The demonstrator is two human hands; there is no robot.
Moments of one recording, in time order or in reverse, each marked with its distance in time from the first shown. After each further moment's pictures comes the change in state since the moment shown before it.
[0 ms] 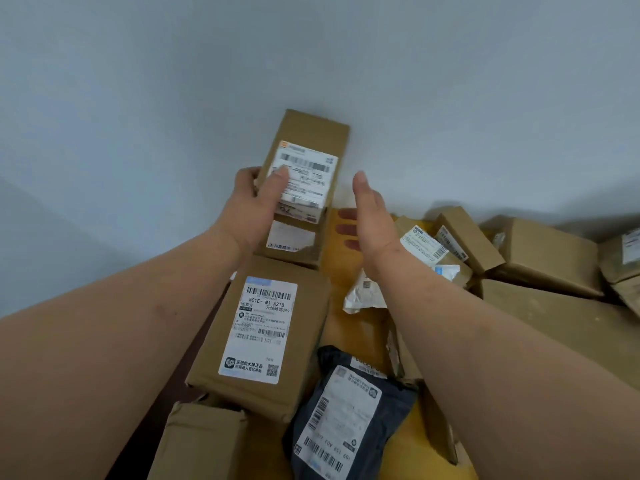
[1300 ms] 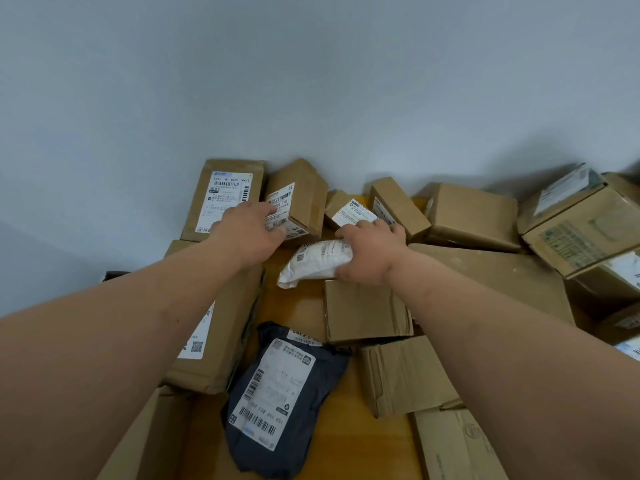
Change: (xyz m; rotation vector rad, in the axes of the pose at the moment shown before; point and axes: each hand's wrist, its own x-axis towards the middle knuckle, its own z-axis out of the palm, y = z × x) left_hand -0.027 -0.014 0.092 0.939 -0.235 0.046; right_hand -0.022 0.054 -0.134 -1.364 -0.229 -0.222
